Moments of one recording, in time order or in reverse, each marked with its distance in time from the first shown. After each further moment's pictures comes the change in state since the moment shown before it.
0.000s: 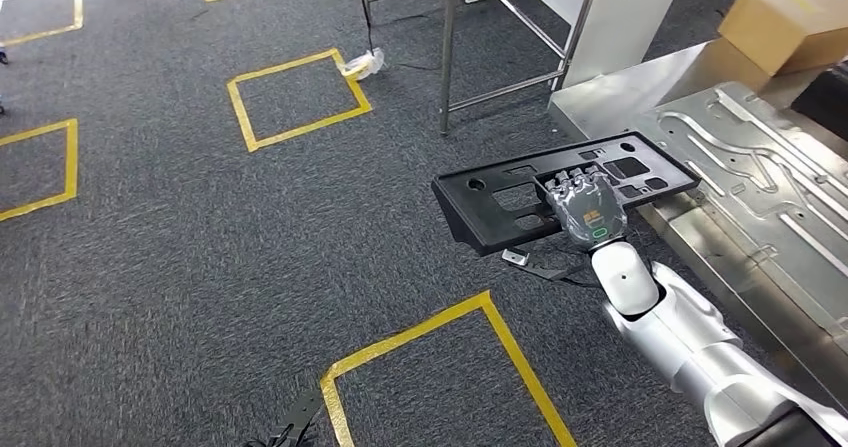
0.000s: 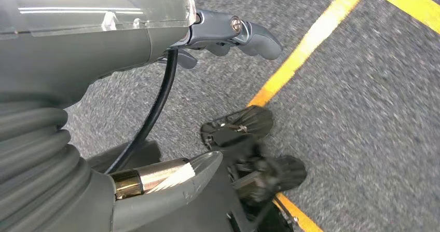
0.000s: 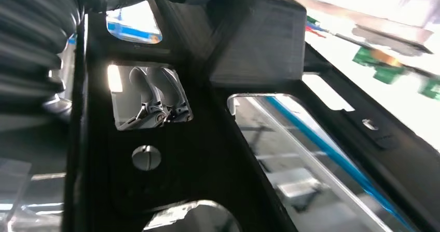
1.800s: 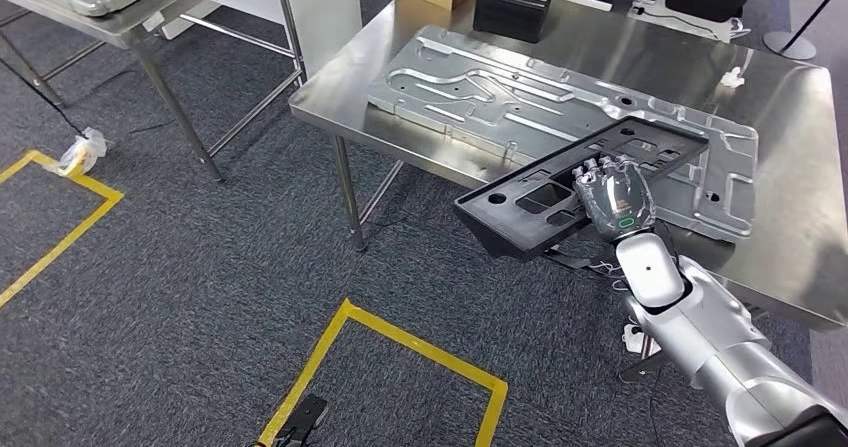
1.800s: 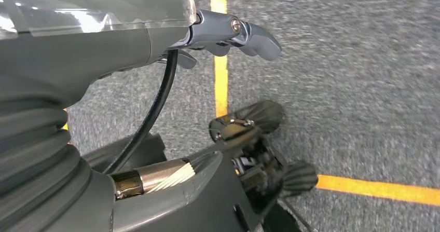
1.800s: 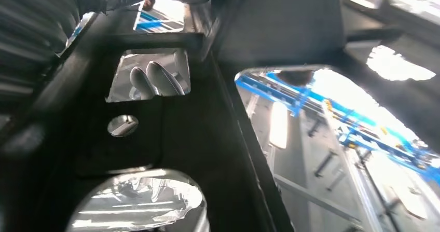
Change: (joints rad) left arm 0.010 -0.017 0.007 -0.001 -0.017 0.006 0.006; right arm -0.029 -0.048 -0.049 -0.011 0.000 0.027 0.001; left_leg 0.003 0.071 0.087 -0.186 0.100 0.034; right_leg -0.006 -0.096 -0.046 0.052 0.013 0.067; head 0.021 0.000
